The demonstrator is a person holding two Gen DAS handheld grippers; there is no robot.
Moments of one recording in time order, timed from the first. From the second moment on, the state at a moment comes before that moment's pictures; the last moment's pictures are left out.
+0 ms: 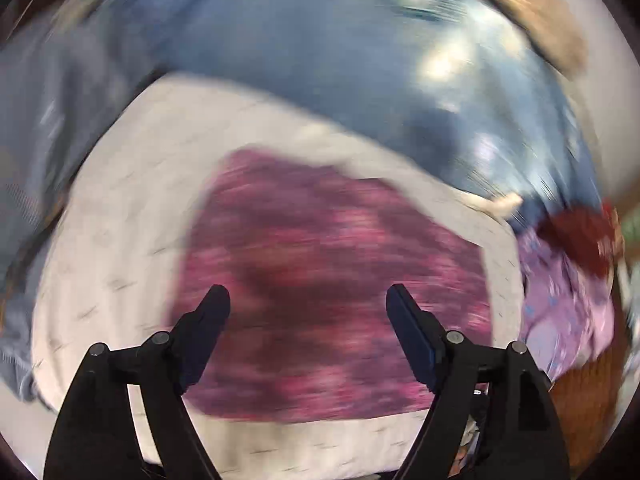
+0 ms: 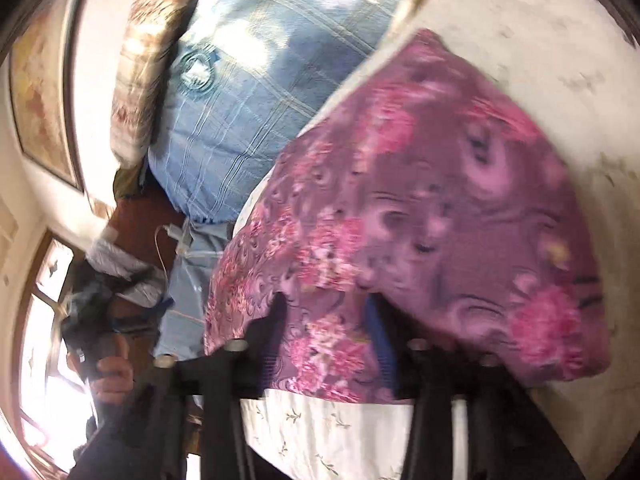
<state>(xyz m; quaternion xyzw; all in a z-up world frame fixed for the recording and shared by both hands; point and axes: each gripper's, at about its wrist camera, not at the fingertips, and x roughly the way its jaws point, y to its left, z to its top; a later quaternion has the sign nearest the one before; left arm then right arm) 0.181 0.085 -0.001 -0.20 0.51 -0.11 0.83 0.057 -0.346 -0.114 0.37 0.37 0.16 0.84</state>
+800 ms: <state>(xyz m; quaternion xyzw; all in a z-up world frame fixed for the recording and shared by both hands) 0.183 0.047 -0.044 -0.25 0.52 -0.33 0.74 0.065 -0.325 -0.106 0.29 0.38 0.11 0.87</state>
